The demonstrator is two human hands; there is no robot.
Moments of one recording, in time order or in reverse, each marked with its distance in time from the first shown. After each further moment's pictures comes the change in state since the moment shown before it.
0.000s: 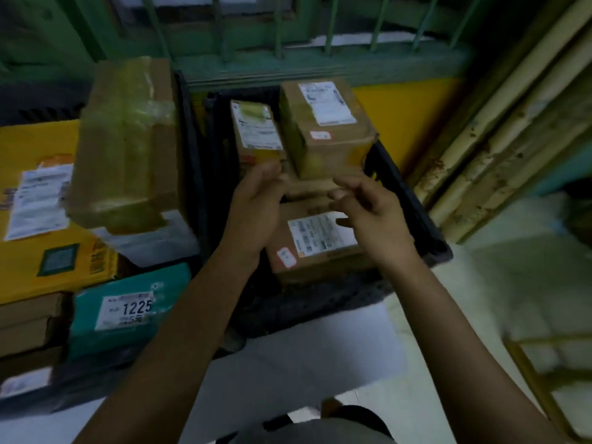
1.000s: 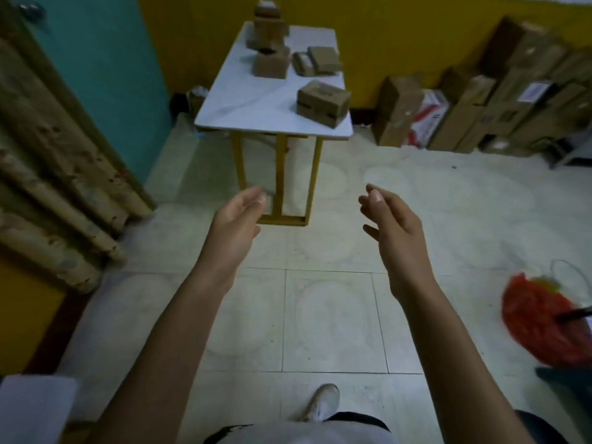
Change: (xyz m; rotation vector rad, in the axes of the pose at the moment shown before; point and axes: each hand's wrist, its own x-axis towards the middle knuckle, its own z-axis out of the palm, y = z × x) left_hand -0.427 -0.089 0.377 0.236 -1.327 -0.056; right_hand -0.552 0.086 -0.322 0.117 1.467 0.358
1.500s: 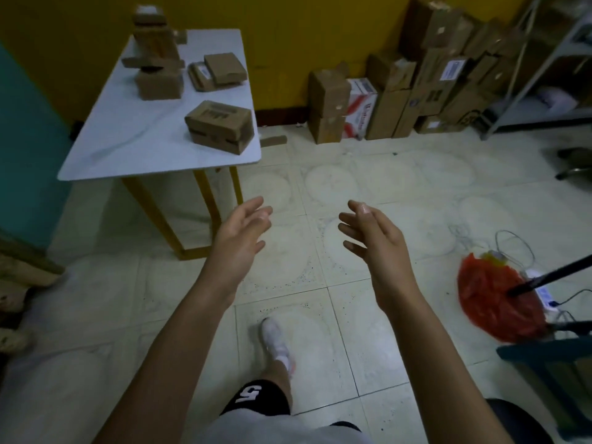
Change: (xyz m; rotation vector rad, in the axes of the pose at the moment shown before) left_hand 0.140 0.008 0.240 0.047 -0.283 -0.005; right_hand 0.177 0.048 -0.159 0.129 0.155 0.139
